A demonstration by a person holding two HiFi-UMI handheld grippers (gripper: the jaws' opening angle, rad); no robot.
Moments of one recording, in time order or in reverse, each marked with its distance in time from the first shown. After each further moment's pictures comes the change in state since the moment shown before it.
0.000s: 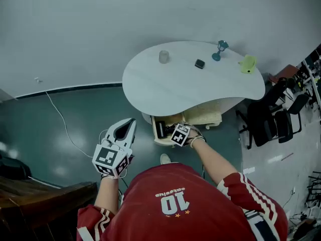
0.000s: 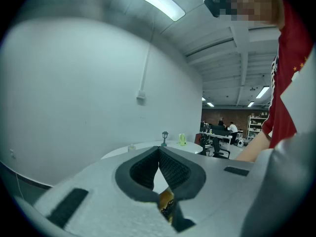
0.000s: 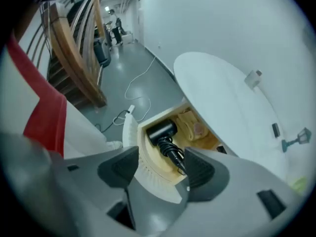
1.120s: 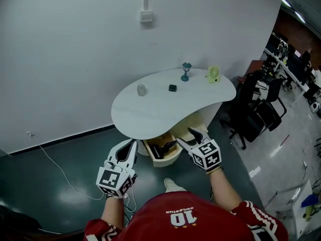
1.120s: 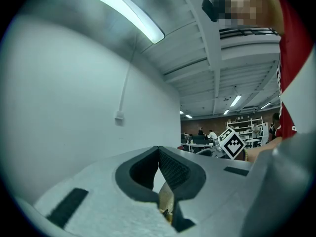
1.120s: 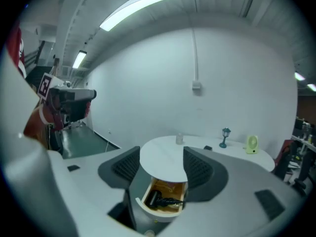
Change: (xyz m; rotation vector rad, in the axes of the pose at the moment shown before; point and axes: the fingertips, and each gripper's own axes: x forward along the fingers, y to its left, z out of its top) left arm -0.063 -0.060 0.078 0.113 -0.190 -0.225; right arm -0.345 0.017 0.034 0.645 -0.793 -0.513
